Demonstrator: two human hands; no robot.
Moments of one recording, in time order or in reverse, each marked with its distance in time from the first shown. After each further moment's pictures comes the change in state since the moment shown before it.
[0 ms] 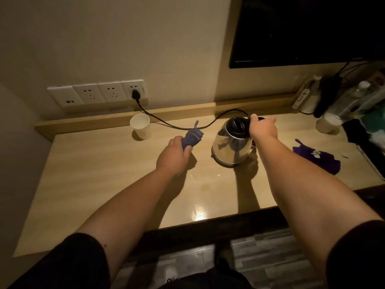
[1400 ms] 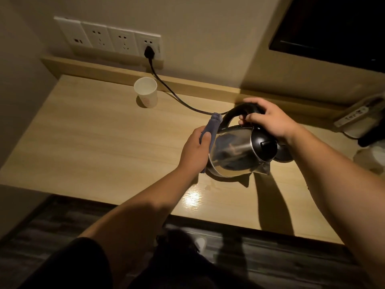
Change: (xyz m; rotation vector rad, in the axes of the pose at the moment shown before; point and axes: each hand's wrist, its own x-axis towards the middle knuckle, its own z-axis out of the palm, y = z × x) left_hand 0.012 0.069 0.080 -0.847 0.103 -0.354; right_hand 0.083 -0.028 0.006 -0.051 -0.948 -0.585
